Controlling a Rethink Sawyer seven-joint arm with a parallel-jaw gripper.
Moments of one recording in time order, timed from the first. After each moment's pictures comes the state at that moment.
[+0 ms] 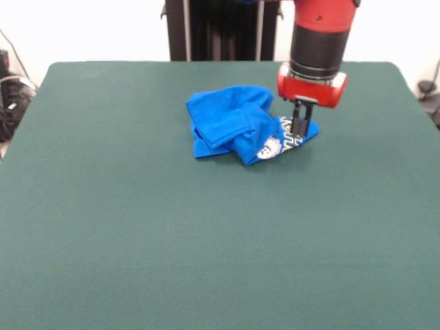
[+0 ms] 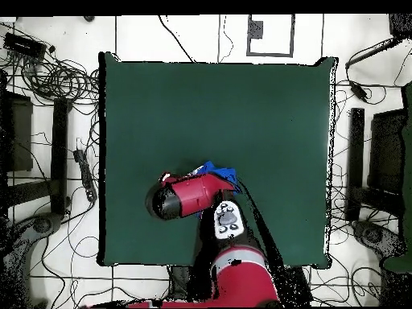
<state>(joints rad) -0.06 -0.51 0.06 1.72 -0.37 0.28 2.48</state>
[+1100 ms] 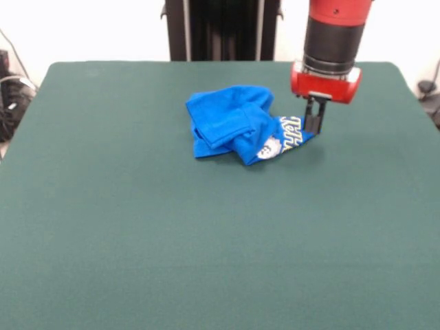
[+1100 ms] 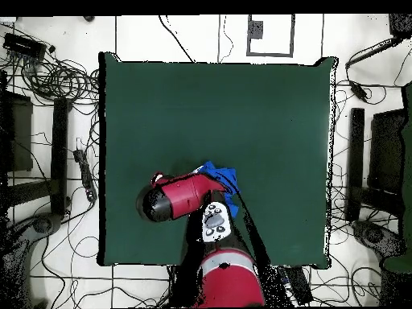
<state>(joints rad) -0.01 -0.50 0.05 1.72 -0.37 0.25 2.48</state>
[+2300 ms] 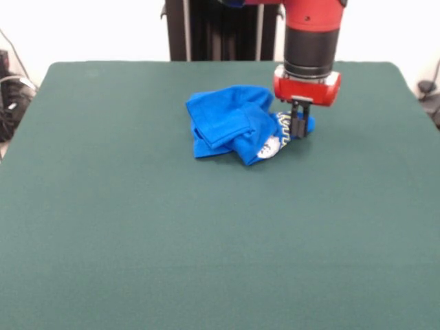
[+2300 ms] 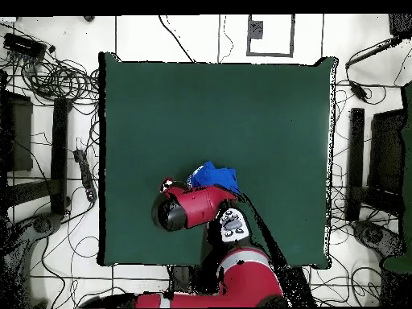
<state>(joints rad) -0.07 -0.48 0.06 1.80 -0.37 0.11 2.48</state>
